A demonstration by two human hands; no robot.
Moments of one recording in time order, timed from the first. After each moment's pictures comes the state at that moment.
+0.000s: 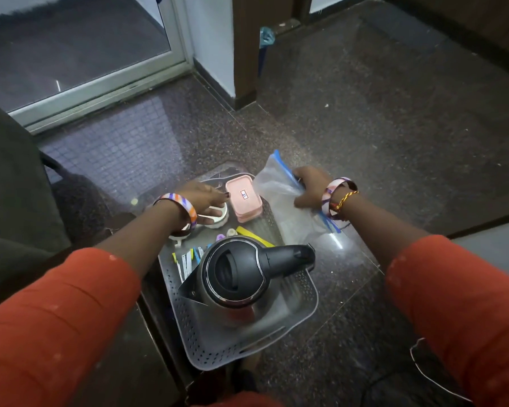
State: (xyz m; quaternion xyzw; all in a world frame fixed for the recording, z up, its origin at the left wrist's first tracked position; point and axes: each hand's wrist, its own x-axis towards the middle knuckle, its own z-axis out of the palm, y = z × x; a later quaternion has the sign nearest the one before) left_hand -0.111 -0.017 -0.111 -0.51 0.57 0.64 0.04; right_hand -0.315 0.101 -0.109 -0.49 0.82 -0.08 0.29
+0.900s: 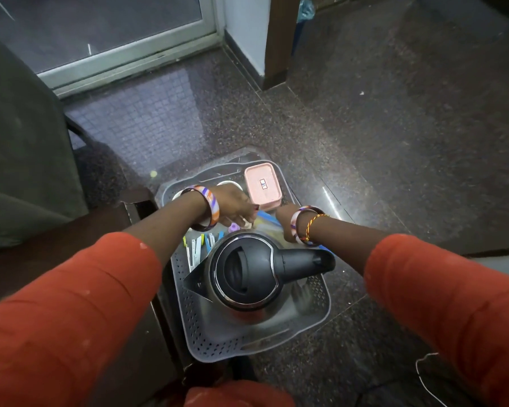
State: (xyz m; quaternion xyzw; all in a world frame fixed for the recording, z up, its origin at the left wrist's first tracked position) left_hand -0.121 -0.008 -0.127 -0.43 0.67 0.56 0.22; right_hand -0.247 0.085 -0.155 -0.61 0.69 0.23 0.32
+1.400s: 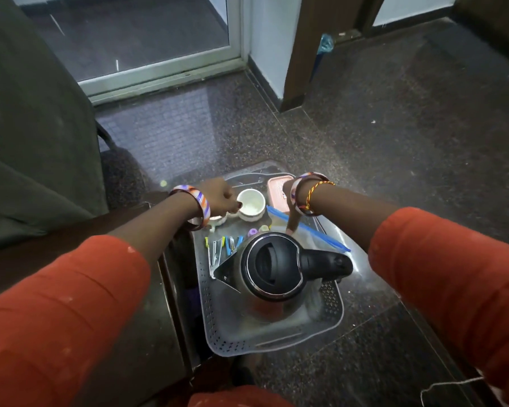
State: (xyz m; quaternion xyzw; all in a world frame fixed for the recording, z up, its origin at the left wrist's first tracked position) left_hand -0.060 -0.029 -0.103 -0.44 0.81 0.35 0.15; right_hand -0.220 0.035 -0.081 -0.63 0.68 0.32 0.21
